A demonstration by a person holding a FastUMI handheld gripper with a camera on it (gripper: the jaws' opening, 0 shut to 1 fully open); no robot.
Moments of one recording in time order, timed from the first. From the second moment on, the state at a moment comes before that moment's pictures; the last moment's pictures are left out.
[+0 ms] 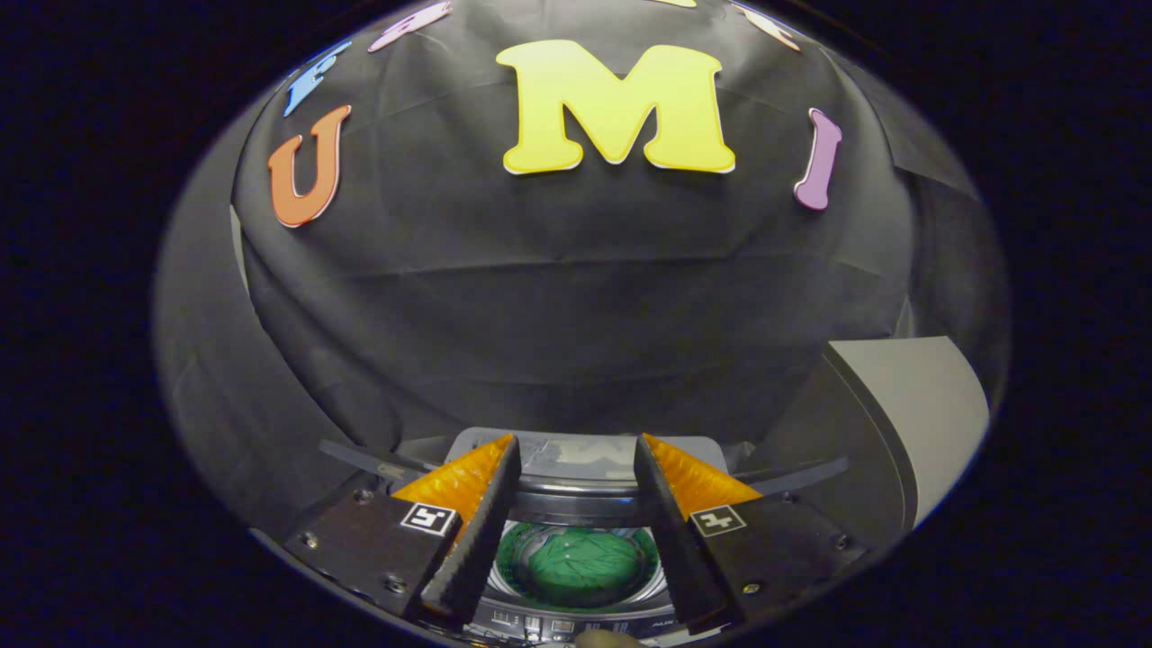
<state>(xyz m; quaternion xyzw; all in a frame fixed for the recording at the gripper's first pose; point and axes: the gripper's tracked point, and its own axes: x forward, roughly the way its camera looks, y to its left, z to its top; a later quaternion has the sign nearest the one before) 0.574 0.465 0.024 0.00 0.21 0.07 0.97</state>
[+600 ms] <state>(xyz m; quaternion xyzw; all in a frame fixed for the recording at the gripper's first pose) 0.556 0.462 -0.024 -0.01 0.28 0.08 0.96</state>
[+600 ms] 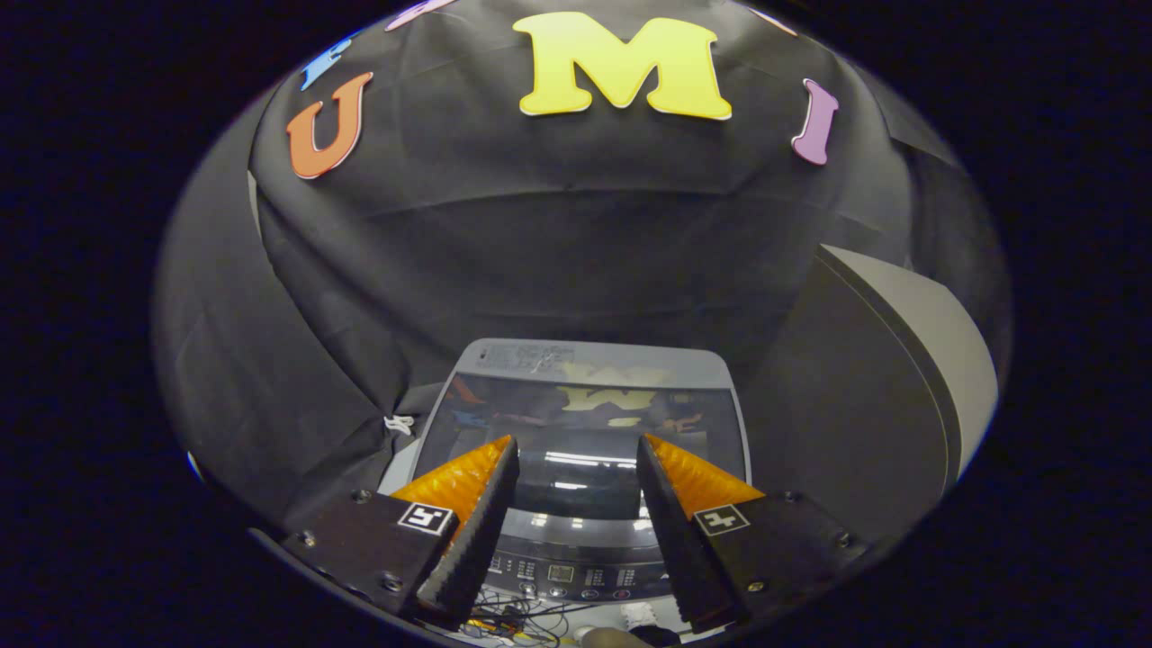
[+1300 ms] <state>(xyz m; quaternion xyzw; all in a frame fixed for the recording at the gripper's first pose) 0.463 0.418 0.047 -0.02 0.18 0.12 0.98</state>
